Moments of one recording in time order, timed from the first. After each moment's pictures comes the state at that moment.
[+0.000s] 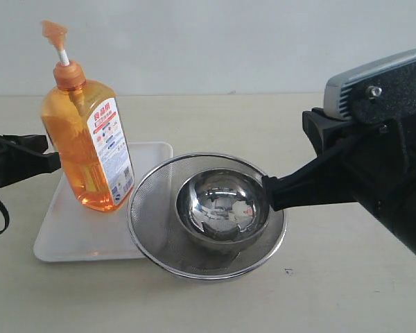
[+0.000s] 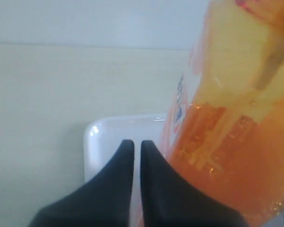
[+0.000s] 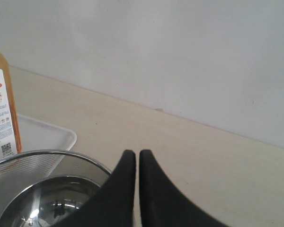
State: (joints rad) left arm -0.06 1.61 -0.44 0.25 -0.72 -0.27; right arm 1.15 1.12 -0.45 1.24 -0.87 -1.04
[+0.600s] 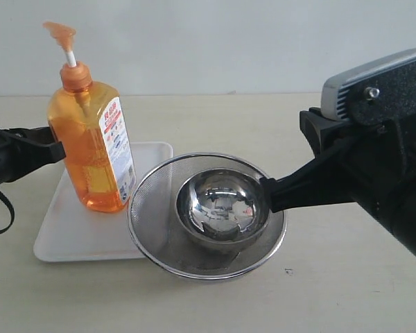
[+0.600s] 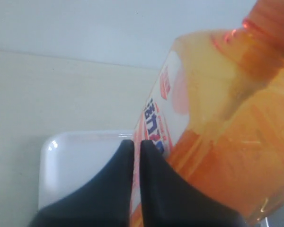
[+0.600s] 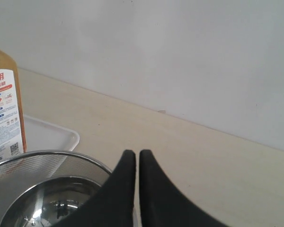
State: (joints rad) left arm -0.06 1.62 -0.44 0.36 -0.82 -0.45; right arm 1.15 1.12 -0.45 1.22 -0.86 -1.04
